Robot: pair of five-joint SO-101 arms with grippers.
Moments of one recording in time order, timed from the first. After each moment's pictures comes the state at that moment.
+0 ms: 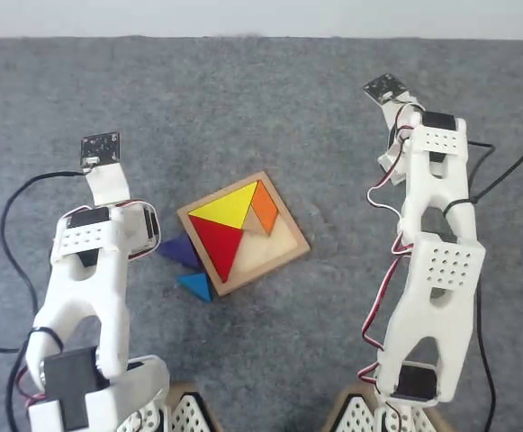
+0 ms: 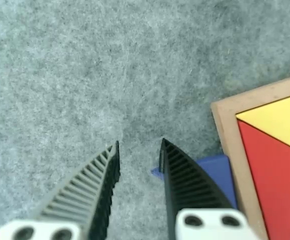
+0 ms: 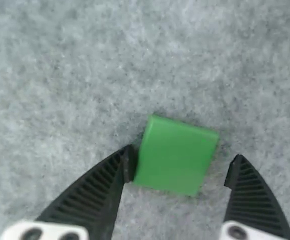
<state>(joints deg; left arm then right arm) -18.8 -12.3 49.2 46.6 4.2 4.5 50.9 -36.7 69.2 38.5</state>
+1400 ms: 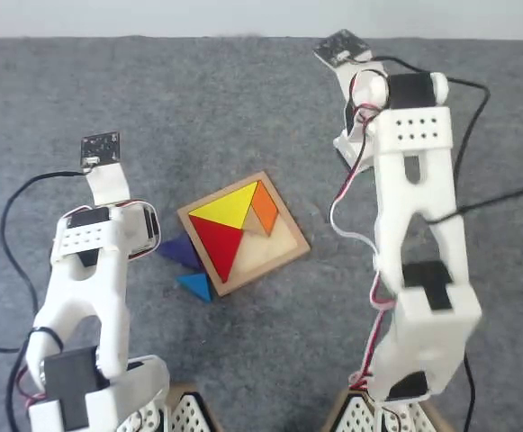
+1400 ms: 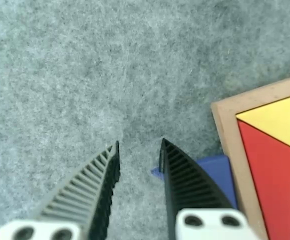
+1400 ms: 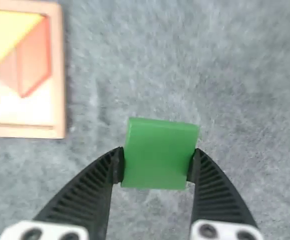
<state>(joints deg) -18.8 -12.3 49.2 46.6 4.2 -11.3 16.1 -34.8 100.4 25.9</state>
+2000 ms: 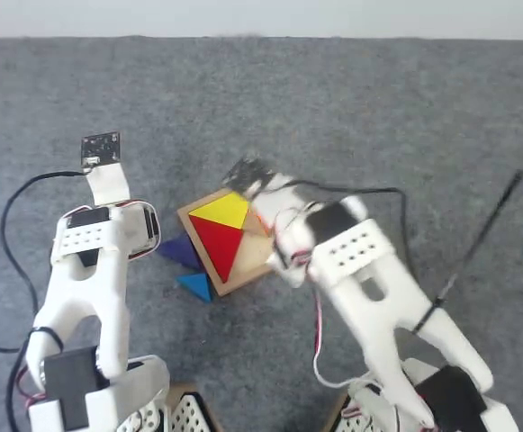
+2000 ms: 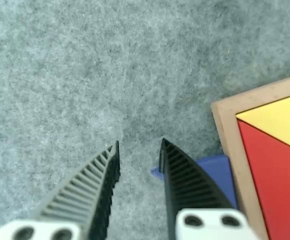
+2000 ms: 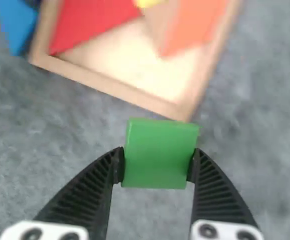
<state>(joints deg) -18.8 -12.3 49.2 46.6 4.1 -36.7 -19.7 32.4 70.2 19.8</state>
